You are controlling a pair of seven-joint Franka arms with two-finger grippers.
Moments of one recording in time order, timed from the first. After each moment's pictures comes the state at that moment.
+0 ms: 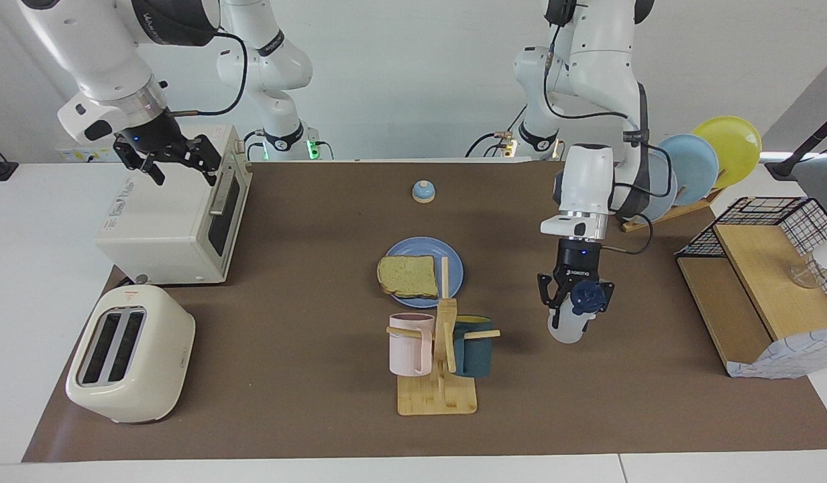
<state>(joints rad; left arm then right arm) -0.43 0.37 0.21 -2.15 0.17 3.44 -0.15 -0.01 -0.03 -0.03 -1.62 0.00 1.53 0.01</state>
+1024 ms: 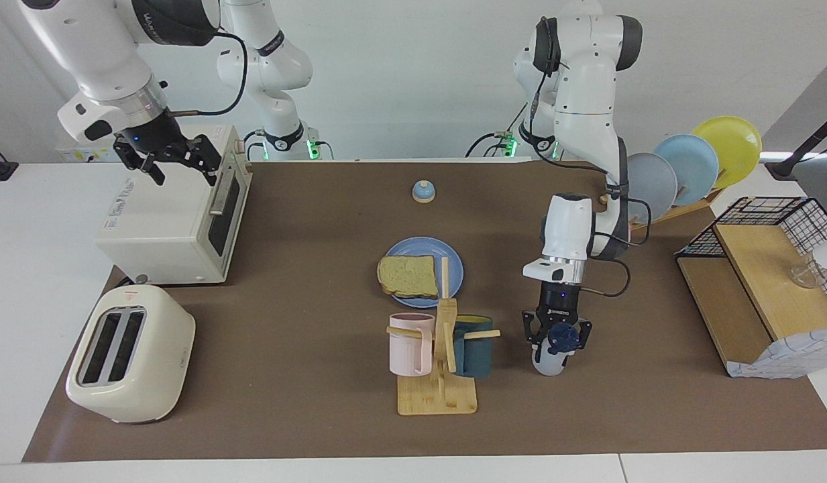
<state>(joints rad) -0.42 0.60 0.20 -2.00 0.18 3.49 -0.16 -0.01 -0.03 -0.03 -1.62 0.00 1.53 0.01</state>
